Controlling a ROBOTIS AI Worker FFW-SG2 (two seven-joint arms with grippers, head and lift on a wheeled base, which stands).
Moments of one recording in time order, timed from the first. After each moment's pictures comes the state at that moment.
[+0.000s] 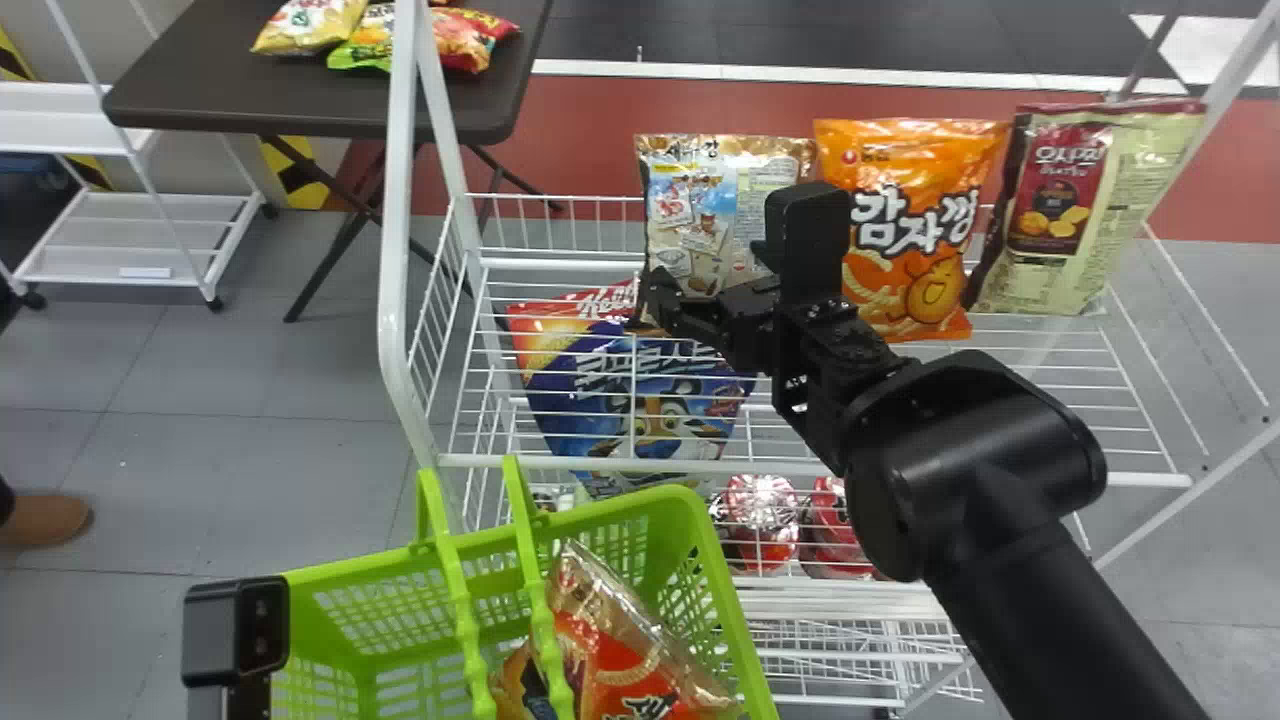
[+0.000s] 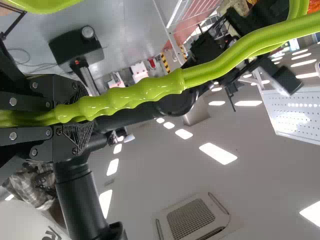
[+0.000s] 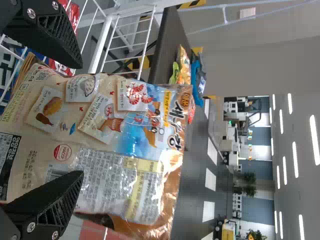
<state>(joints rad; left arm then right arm) 0.61 0.00 0.23 -2.28 0.33 1.27 -1.53 -0.20 -0.11 0.40 -1.52 -0.18 0.40 -0.05</state>
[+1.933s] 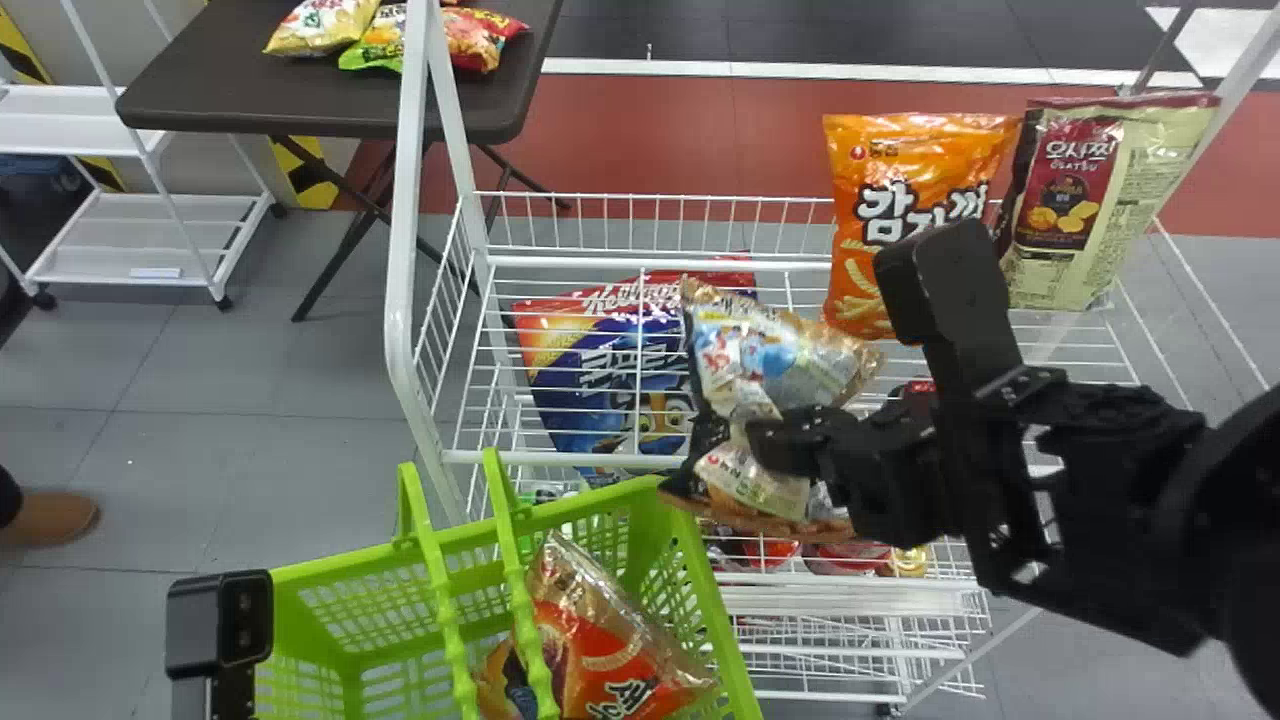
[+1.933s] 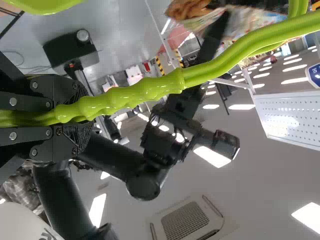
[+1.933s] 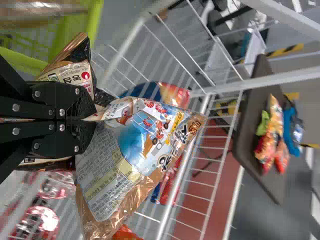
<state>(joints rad) 0.59 0.00 0.26 -2.25 0.35 1.27 -1.52 0.06 -0.27 0.21 -2.52 -0.40 1.54 0.09</state>
